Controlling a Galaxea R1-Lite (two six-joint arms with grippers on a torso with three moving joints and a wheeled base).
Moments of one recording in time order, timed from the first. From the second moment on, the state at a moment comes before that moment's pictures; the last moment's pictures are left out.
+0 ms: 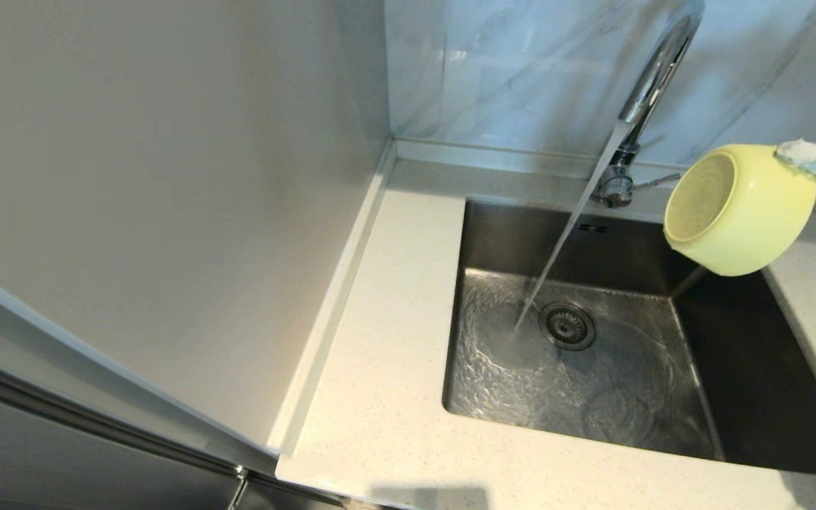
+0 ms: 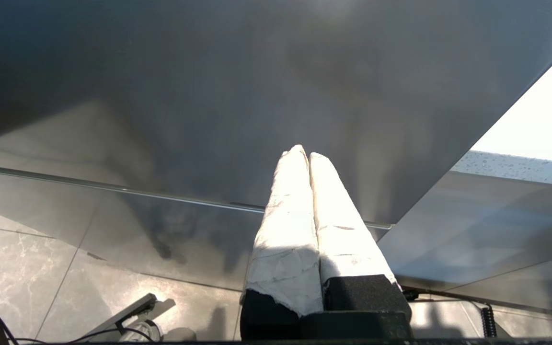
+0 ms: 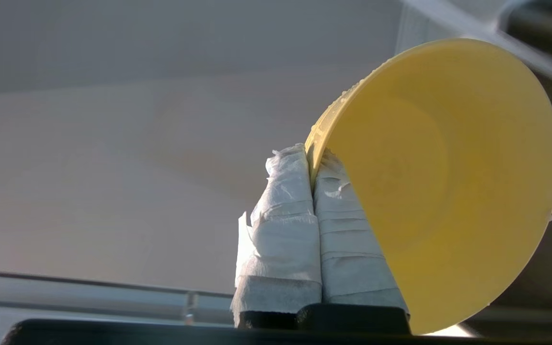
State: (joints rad) left arm 0.00 0.00 0.00 0.00 0.00 0.00; right arm -0.24 1.34 -0.74 -0.98 0.90 1.37
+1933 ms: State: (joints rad) left arm 0.00 0.00 0.00 0.00 0.00 0.00; right arm -0.22 1.85 -1.44 0.11 -0.33 -0.12
